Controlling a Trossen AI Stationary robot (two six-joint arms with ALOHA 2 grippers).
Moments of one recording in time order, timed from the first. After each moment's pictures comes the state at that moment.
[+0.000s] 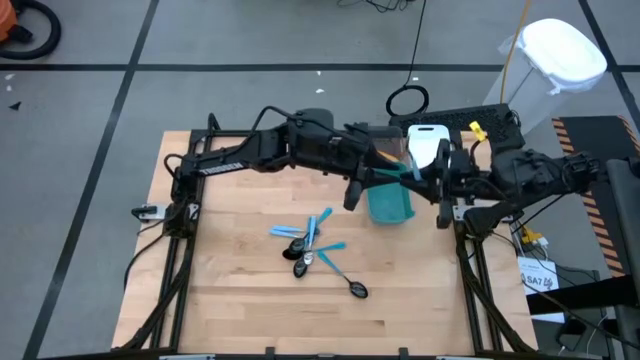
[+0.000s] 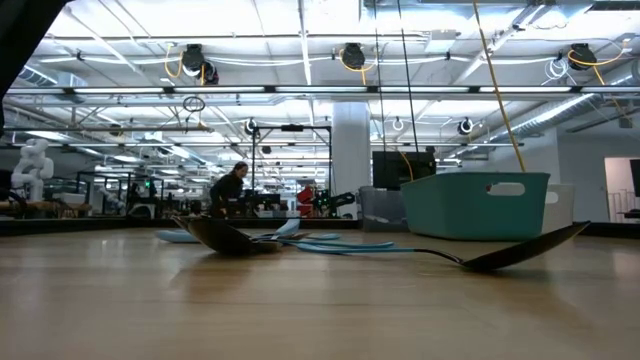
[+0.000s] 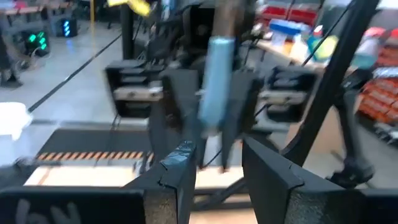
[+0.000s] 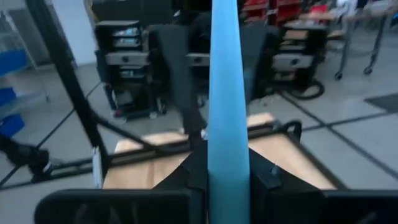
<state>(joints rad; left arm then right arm) 0.05 2.01 2.36 -0.41 0.25 -0.09 0.32 0.92 1.27 -0.49 0.45 0.20</state>
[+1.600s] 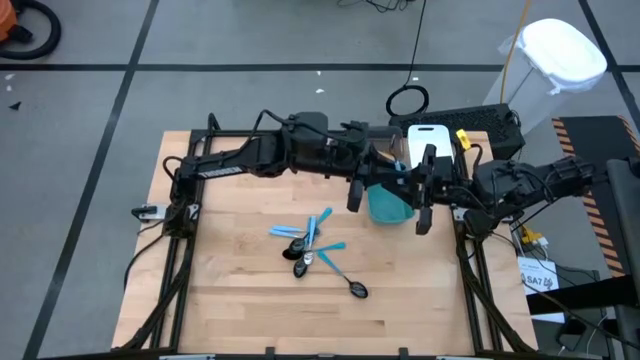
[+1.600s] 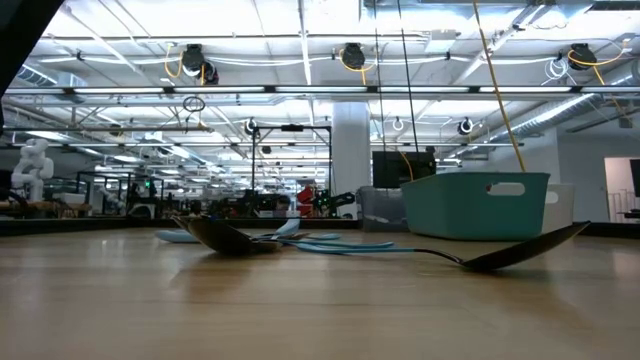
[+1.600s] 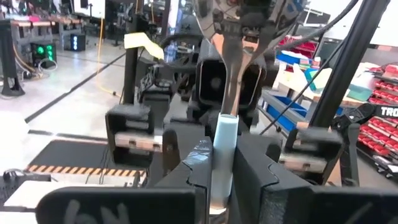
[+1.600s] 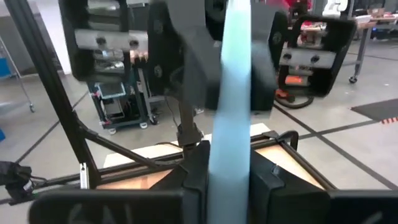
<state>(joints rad) 0.01 2.01 2.36 -0.33 0.19 -0.18 0.31 1.02 1.27 -0.35 0.50 0.20</state>
